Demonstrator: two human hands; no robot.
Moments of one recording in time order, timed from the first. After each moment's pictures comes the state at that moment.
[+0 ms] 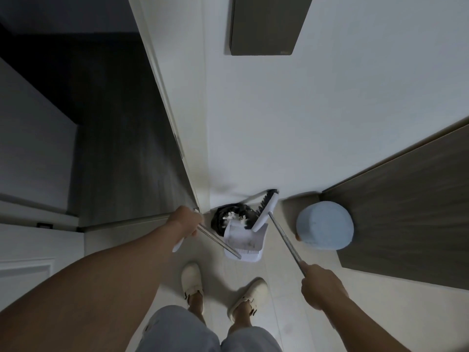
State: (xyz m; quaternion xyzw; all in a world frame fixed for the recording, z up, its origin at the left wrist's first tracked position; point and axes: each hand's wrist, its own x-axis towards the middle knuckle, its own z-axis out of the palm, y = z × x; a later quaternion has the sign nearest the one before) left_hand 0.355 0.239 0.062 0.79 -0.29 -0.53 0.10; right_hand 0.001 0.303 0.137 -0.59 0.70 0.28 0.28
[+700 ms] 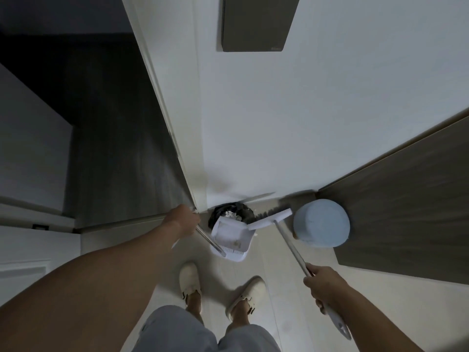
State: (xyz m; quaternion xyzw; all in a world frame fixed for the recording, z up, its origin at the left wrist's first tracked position) left_hand 0.355 0.240 0.055 0.79 -0.37 -0.49 0.06; right_hand -0.020 0.306 0.154 -0.38 0.77 0.13 0.48
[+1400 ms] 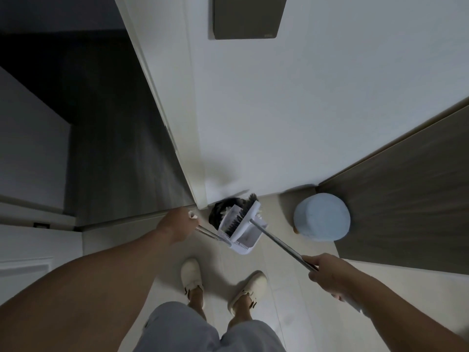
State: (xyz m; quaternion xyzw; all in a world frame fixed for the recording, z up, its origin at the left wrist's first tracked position) left_hand 0.356 0.264 0.061 0.76 -0.49 -0.43 0.01; right_hand -0.026 0.290 0.179 -0.52 0.69 0.26 0.42
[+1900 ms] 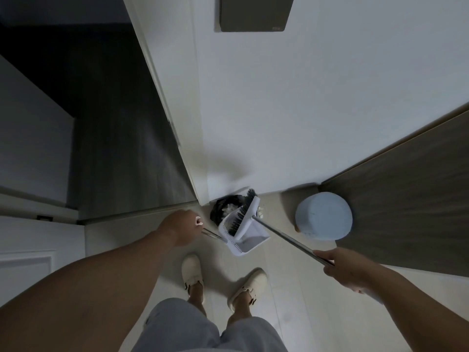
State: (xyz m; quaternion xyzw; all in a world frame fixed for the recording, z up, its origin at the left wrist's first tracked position) left_hand 0.357 0.277 0.046 0.68 -0.63 -0.36 -0.08; right_hand -0.061 0.272 0.171 -0.57 0.66 0.31 0.36
